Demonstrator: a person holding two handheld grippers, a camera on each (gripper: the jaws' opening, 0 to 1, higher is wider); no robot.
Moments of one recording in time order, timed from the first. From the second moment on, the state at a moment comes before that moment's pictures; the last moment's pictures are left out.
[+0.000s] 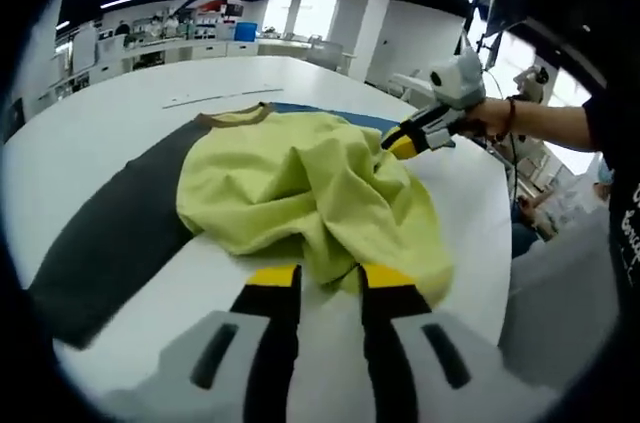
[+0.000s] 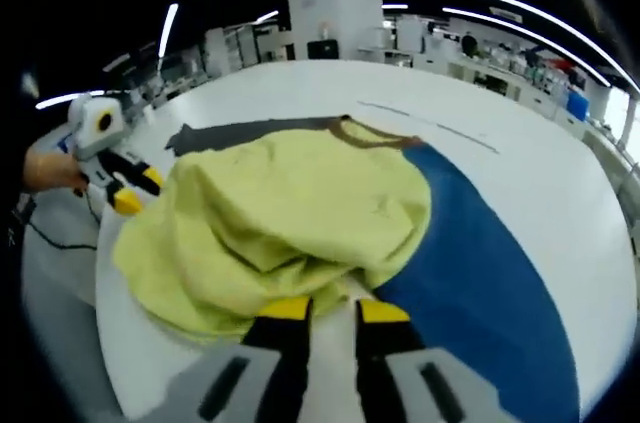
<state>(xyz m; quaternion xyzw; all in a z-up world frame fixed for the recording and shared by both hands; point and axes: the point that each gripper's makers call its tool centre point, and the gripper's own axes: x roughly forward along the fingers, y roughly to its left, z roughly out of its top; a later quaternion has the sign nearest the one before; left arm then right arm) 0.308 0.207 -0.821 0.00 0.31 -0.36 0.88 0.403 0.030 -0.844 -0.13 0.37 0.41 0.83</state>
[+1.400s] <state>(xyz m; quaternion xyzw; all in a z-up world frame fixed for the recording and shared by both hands) 0.293 0.255 -0.776 -0.09 0.28 -0.29 0.91 0.345 -0.023 -0.825 -0.09 0.40 0.34 0.85</state>
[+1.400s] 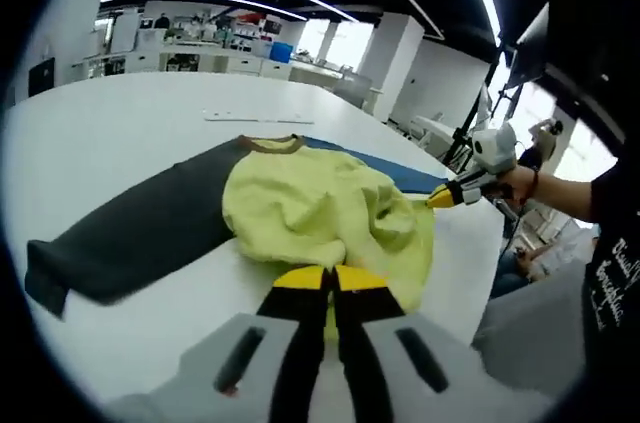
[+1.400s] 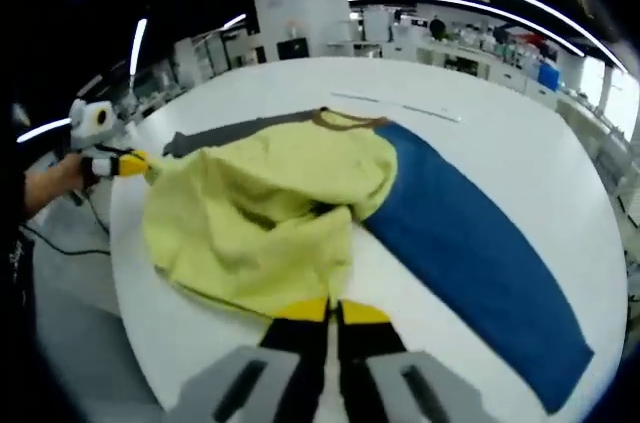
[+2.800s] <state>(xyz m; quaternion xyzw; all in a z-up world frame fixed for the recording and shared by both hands) 0.270 0.298 -0.804 -0.07 0.36 -0.24 0.90 0.229 -0.055 -0.843 0.00 0.45 0.22 0.87</state>
